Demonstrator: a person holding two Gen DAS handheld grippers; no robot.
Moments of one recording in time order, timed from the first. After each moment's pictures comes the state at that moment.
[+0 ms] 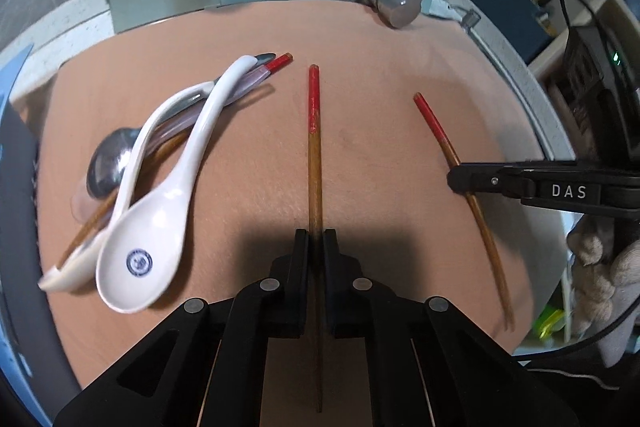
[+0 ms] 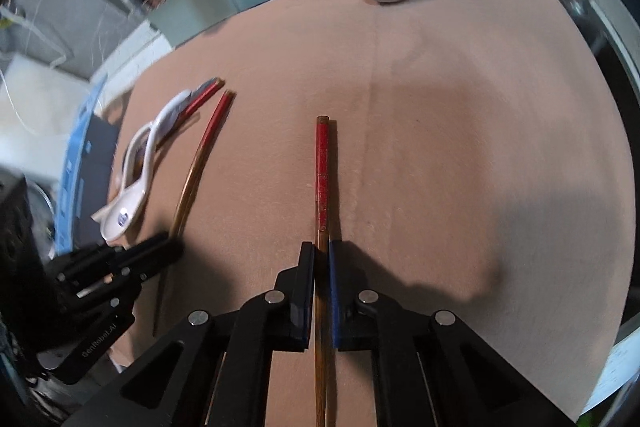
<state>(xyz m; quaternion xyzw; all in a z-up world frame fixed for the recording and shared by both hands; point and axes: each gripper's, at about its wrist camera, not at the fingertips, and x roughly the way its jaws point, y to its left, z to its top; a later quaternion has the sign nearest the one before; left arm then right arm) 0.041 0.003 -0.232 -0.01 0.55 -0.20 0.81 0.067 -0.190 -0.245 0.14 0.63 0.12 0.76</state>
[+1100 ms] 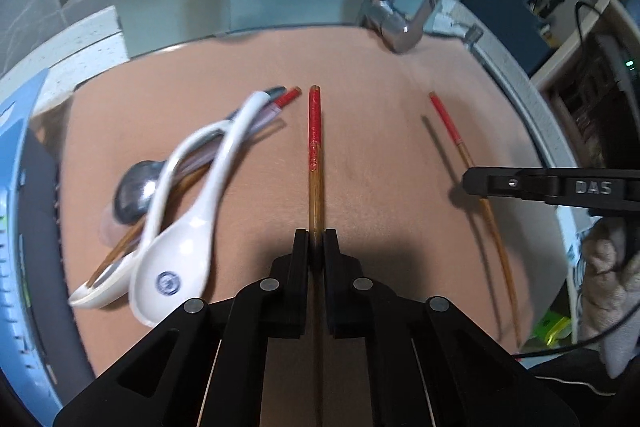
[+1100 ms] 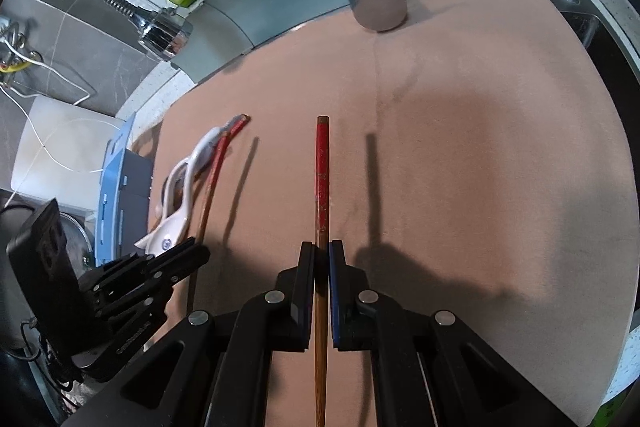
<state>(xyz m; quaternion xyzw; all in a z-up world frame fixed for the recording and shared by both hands) 0.052 0.010 -0.207 -0.01 0.54 -0.19 0.82 0.075 -0.184 -0.225 0.19 0.60 0.14 0.76</state>
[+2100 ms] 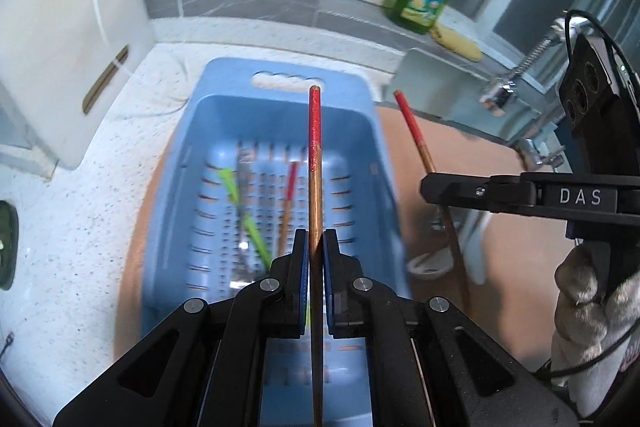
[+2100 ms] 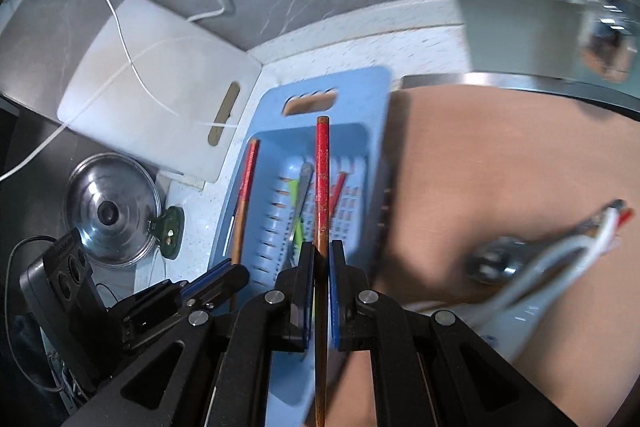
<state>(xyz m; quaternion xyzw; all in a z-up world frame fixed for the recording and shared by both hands) 0.029 0.272 -0.174 -0.12 0.48 -0.03 0.87 0.122 0.139 -0.185 0.13 0.59 0.31 0.74</state>
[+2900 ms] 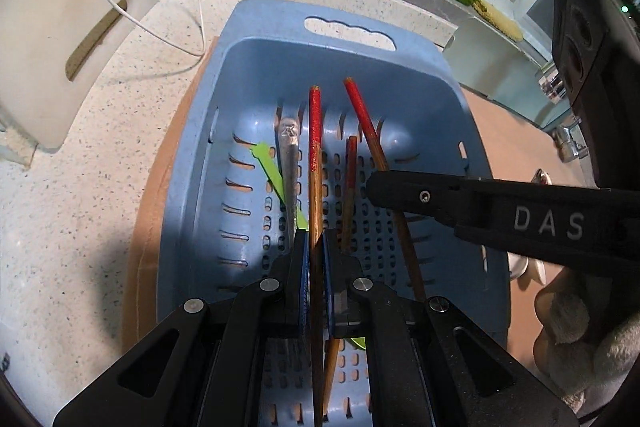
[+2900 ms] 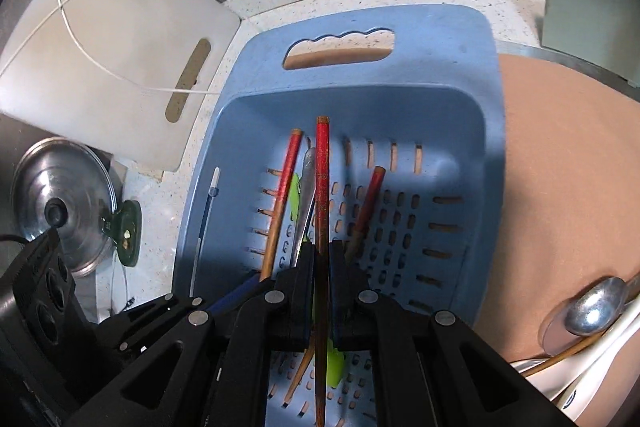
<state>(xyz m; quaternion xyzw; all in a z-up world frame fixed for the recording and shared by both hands) 0.060 0.311 -0.230 -0.12 0.53 -0.03 0.84 0.137 0.230 -0.237 0.07 0.62 0.27 0.73</state>
